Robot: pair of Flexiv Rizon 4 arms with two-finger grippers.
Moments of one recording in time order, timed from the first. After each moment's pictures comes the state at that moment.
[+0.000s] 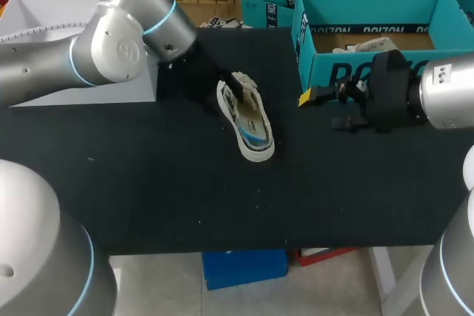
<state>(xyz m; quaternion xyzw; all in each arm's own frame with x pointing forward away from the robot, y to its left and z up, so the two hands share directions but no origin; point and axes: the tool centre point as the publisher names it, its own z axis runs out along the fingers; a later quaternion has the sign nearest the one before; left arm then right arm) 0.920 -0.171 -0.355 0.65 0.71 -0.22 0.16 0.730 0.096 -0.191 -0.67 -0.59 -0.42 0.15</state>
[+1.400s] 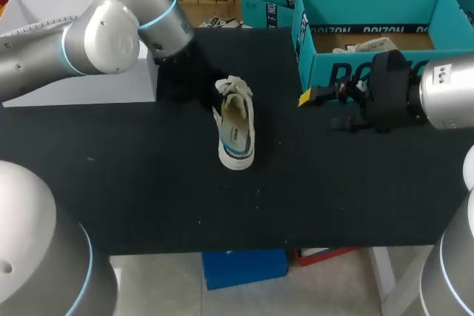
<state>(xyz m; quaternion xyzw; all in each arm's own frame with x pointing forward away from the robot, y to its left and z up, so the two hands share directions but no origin) 0.903 -0.147 -0.356 0.77 0.59 -0.19 0.15 0.730 0.096 -0.191 -0.67 -0.59 -0.42 0.15</state>
